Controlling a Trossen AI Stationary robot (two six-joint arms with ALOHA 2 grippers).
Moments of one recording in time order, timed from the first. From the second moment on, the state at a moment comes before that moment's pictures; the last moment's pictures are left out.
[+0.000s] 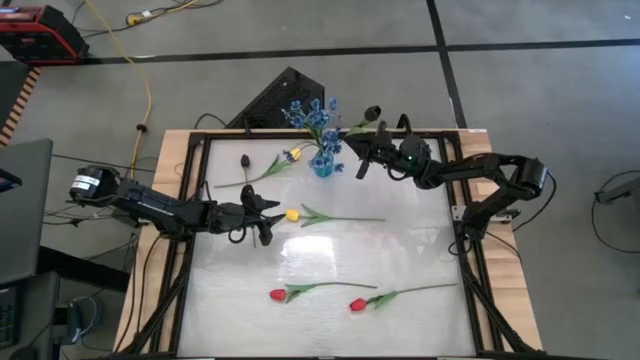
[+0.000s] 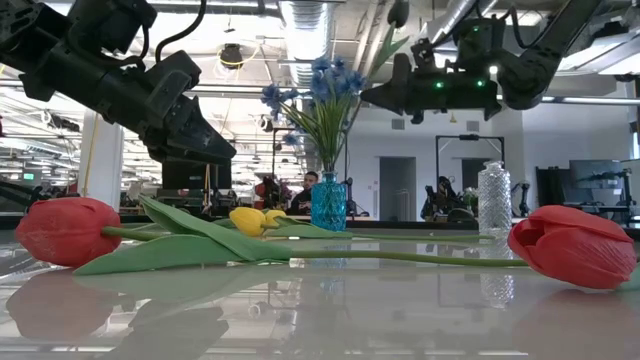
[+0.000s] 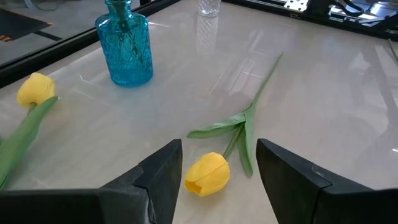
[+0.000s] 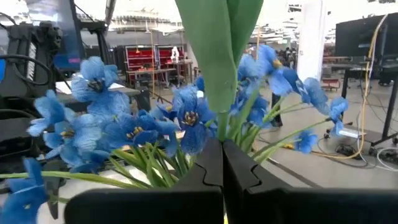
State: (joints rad) left arm -0.09 1.18 0.28 0.48 -0.48 -0.31; right arm -0.49 1.52 0.60 1.06 -0.07 0.06
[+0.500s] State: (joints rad) left arm -0.09 1.18 0.28 0.48 -0.48 -0.31; right arm -0.49 1.52 0.60 1.01 -0.04 0.12
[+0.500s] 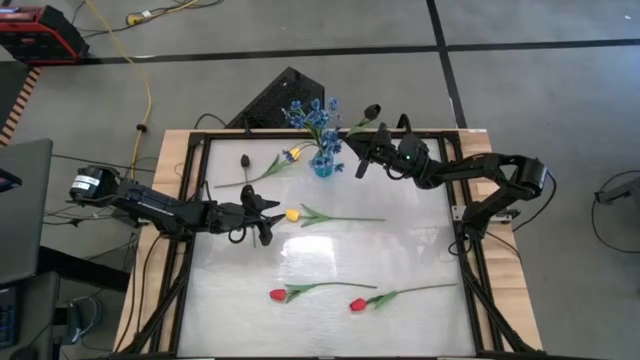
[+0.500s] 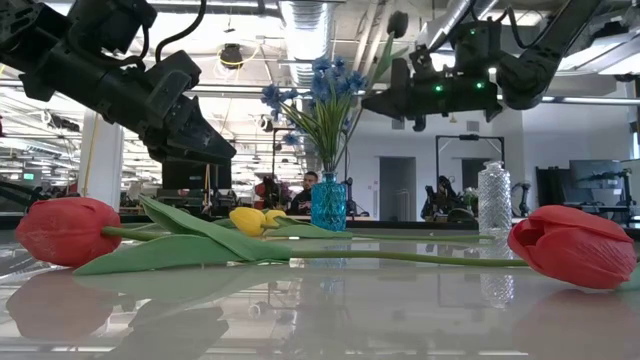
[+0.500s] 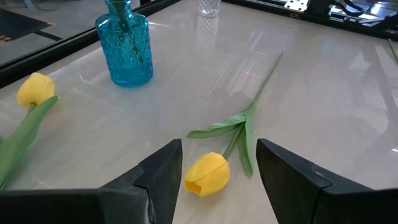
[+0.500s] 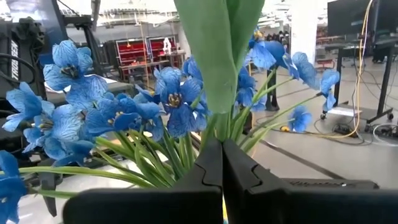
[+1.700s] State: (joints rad) left arm -0.09 1.18 0.28 0.48 -0.47 -0.30; right arm -0.47 1.63 0.74 0.75 -0.06 0.12
